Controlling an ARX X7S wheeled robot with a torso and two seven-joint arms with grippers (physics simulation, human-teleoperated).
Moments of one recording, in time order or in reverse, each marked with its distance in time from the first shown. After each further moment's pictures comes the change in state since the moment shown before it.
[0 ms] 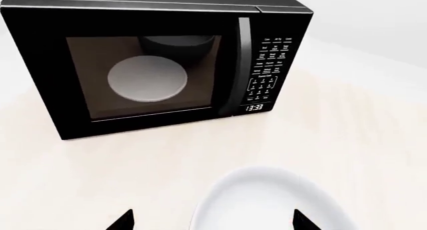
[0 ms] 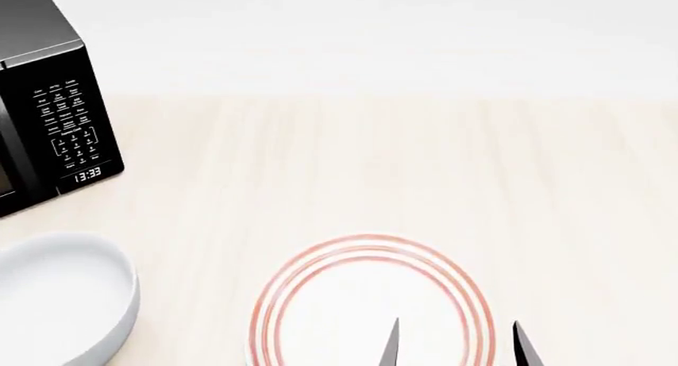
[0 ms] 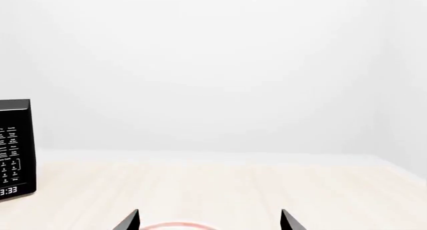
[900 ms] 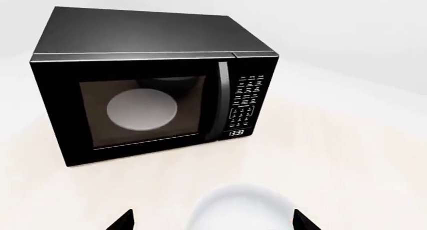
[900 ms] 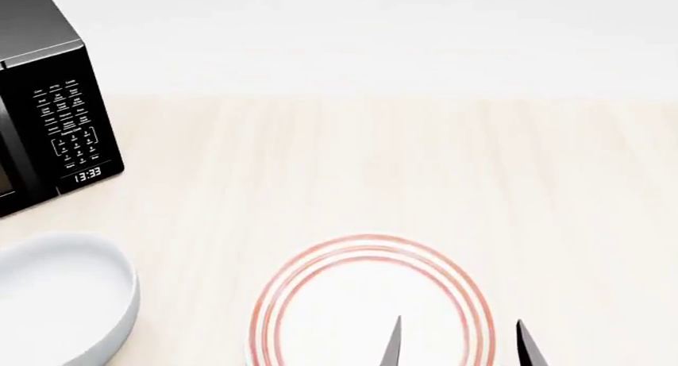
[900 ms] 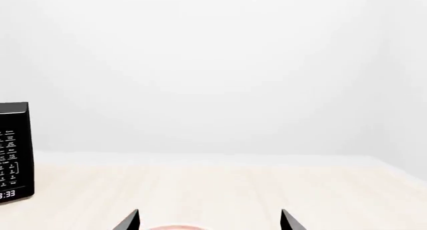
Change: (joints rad) left arm 0.115 -0.130 -0.174 0.220 -0.164 0.037 -0.087; right arm -0.007 -0.028 0.020 -0.020 -0.022 0.016 -0.027
